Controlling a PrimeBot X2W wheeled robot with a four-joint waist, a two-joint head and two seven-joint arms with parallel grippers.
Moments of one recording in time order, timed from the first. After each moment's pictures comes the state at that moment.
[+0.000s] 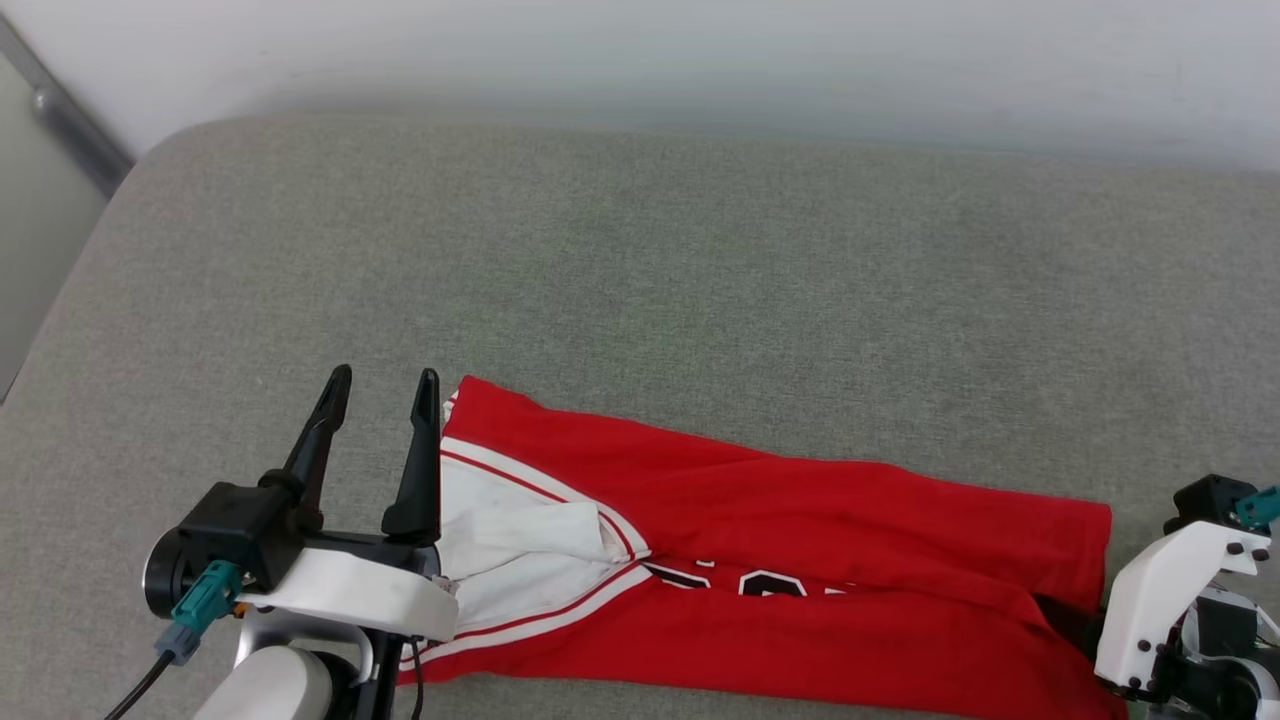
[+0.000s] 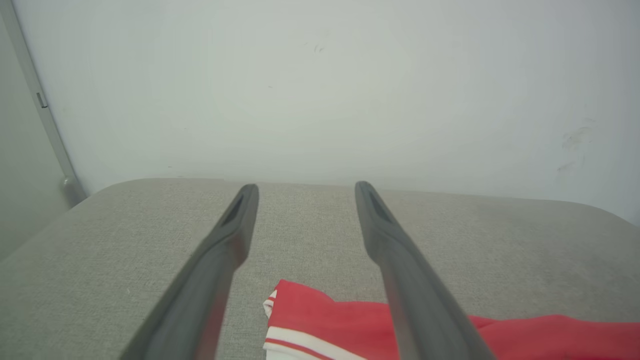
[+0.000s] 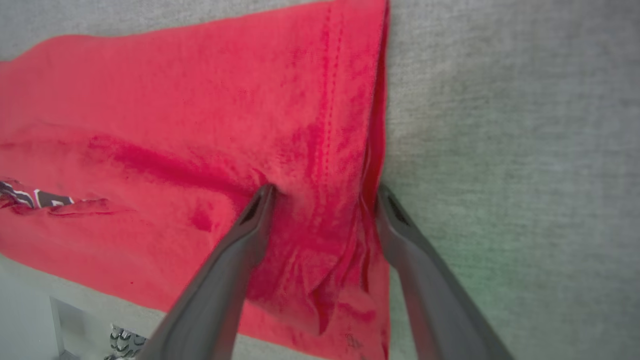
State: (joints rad) left arm -0.19 0.48 -0.46 -0.10 -0.62 0.30 -0.26; right arm -0.14 -0.14 -0.19 0.24 0.43 0.13 0.89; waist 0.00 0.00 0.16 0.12
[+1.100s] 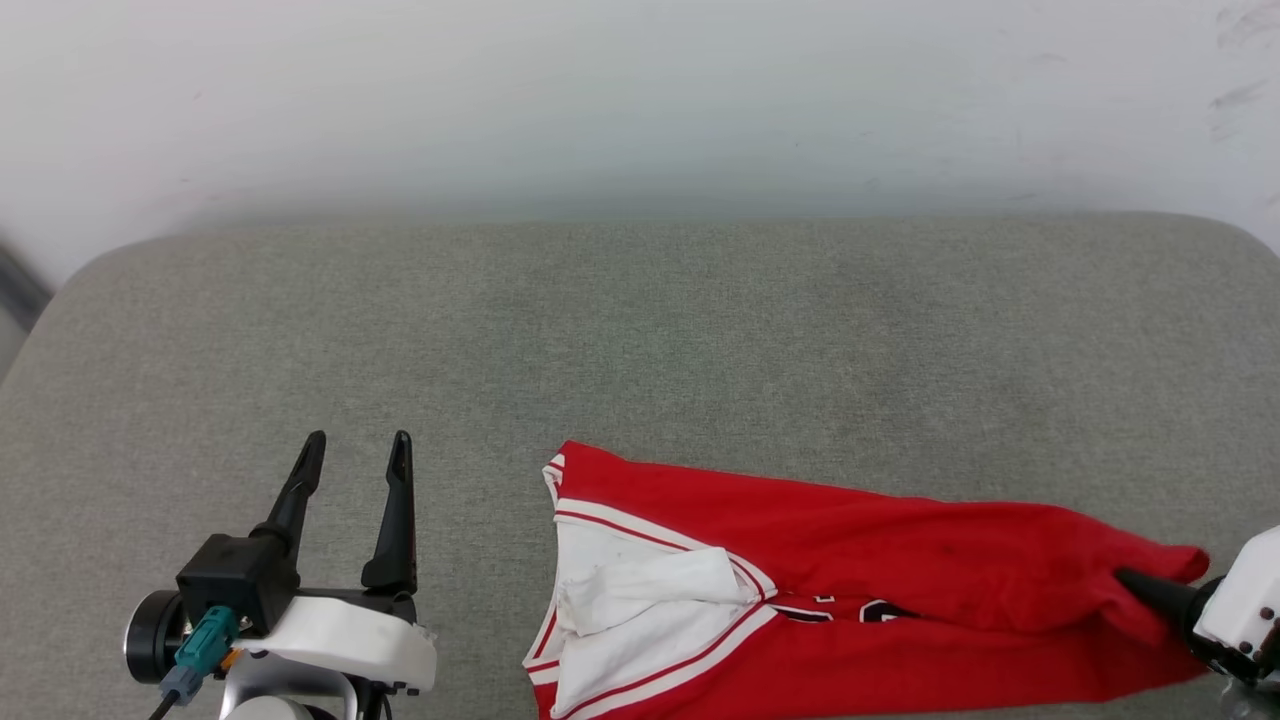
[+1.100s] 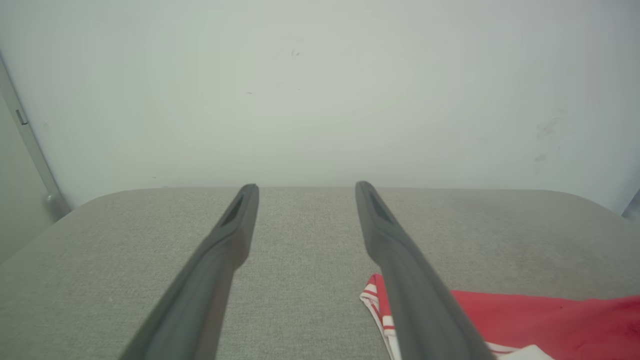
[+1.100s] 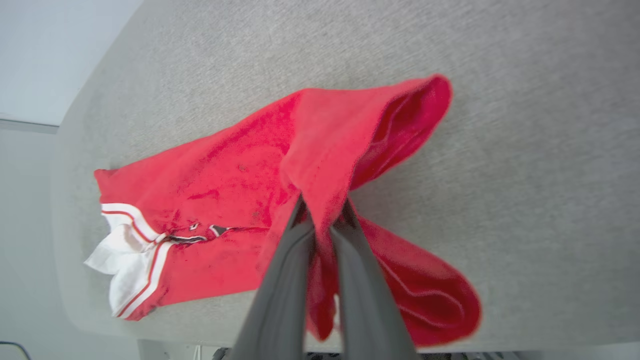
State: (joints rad) left arm -0.10 0.48 -0.44 -0.06 -0.60 0.33 -0.26; right arm -0.19 -0.08 -0.50 0.16 0.48 0.13 1.03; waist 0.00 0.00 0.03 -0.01
